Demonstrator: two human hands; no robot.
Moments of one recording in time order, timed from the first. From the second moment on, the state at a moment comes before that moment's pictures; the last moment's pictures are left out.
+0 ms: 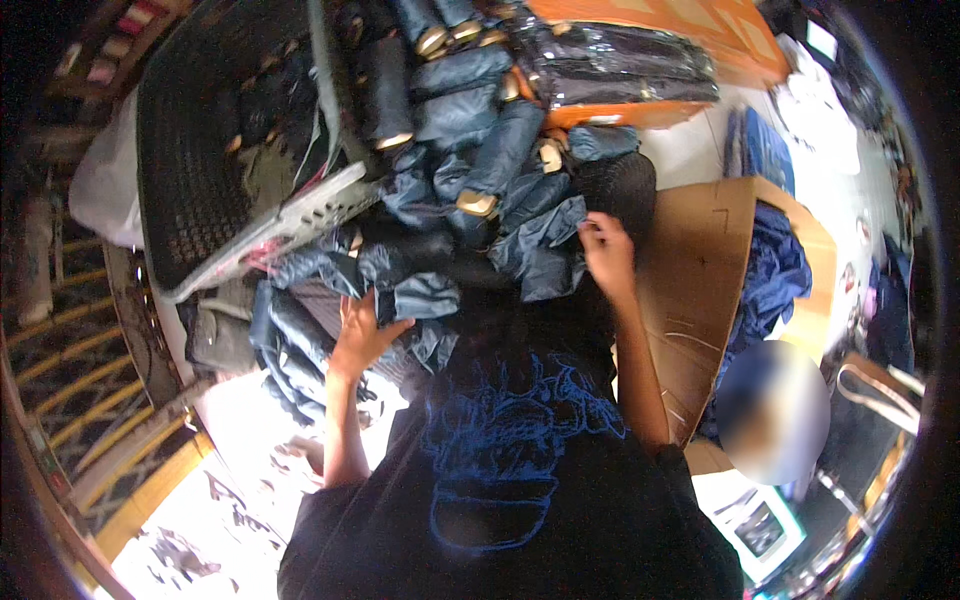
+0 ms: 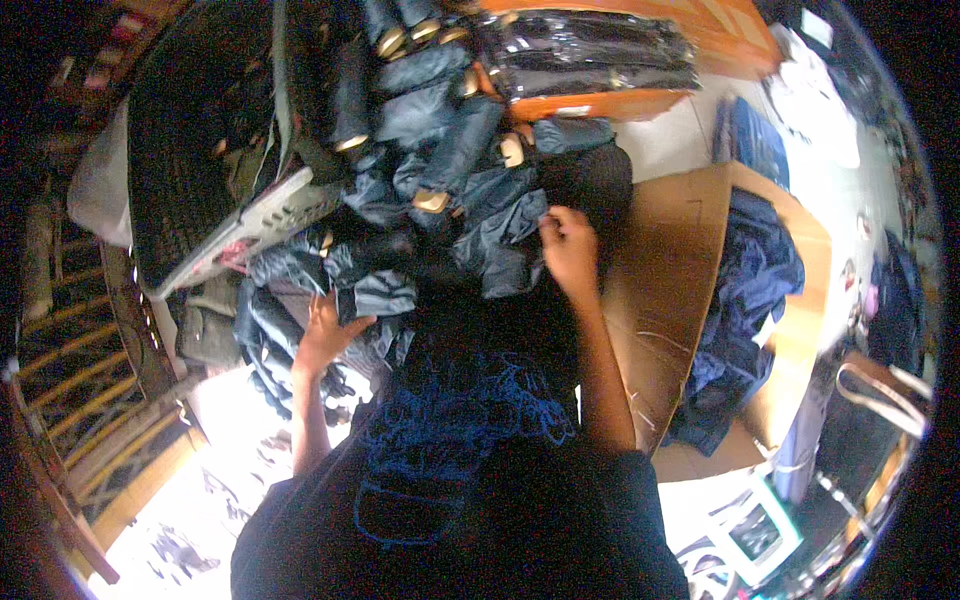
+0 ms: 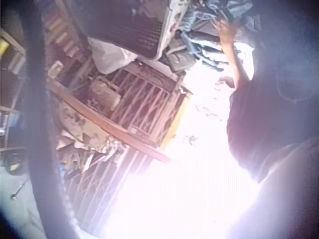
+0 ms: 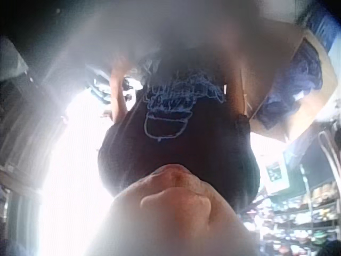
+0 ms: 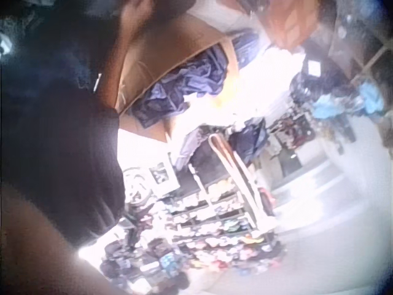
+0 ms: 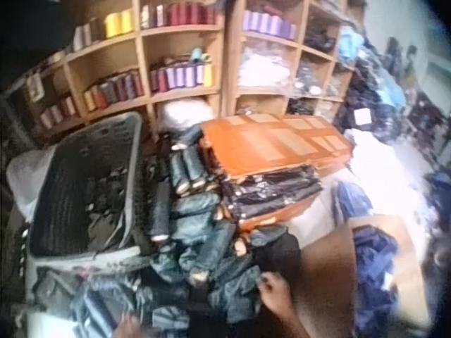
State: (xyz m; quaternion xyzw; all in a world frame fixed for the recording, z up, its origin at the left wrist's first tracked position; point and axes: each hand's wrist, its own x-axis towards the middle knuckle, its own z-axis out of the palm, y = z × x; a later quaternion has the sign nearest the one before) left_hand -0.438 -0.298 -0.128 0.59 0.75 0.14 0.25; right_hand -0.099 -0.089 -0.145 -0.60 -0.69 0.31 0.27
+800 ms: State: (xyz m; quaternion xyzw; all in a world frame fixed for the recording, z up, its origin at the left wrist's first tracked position) left_hand -0.447 -0.246 -0.107 0.62 0.70 0.19 0.29; right_hand 0.204 -0.154 0.041 -0.81 -0.47 0.19 0.29
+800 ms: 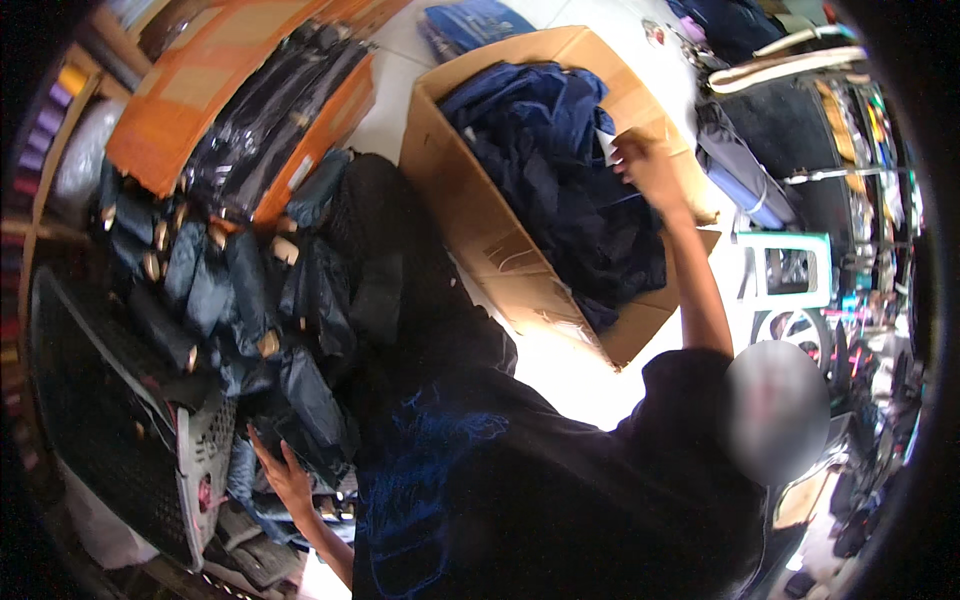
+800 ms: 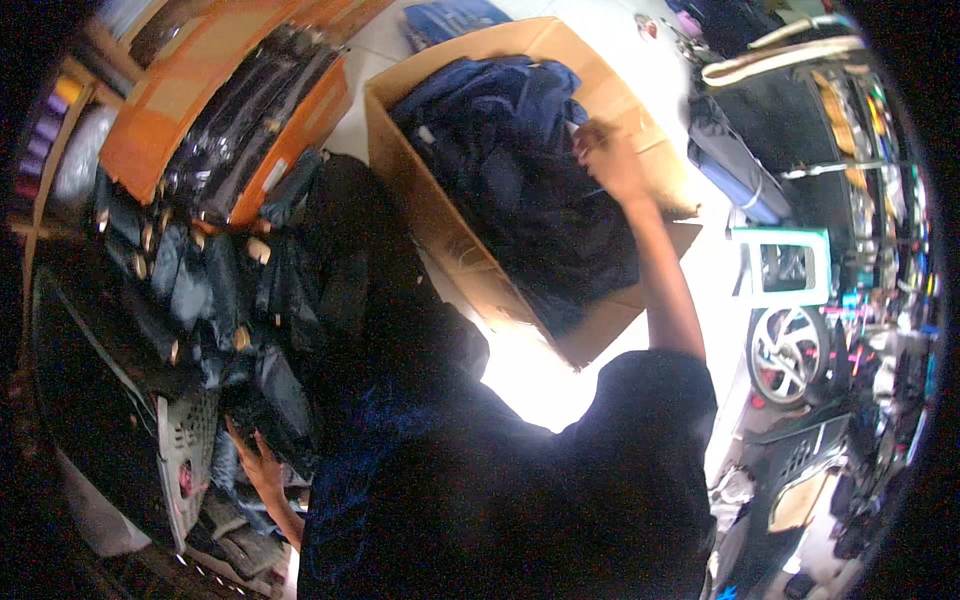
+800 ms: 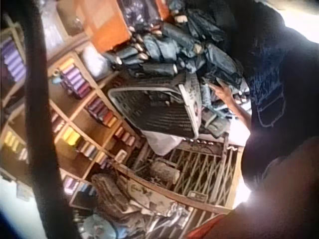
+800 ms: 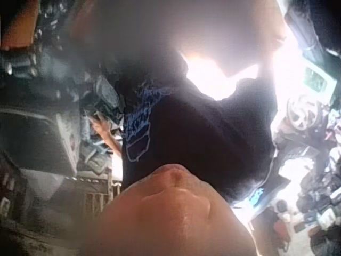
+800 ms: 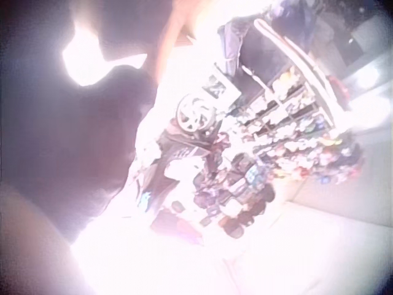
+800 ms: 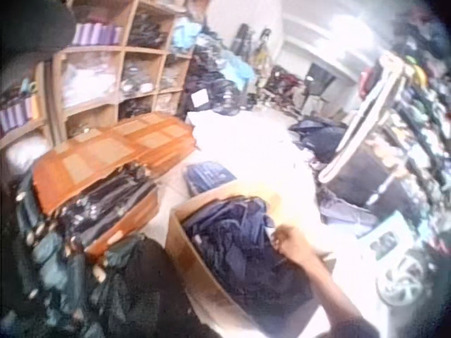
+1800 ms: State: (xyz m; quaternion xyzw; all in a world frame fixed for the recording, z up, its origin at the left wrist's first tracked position) left_hand -0.471 -0.296 -0.088 0.33 0.83 0.42 0.15; right_hand 0.187 -0.150 0.116 -0.72 -0.69 -0.02 0.12
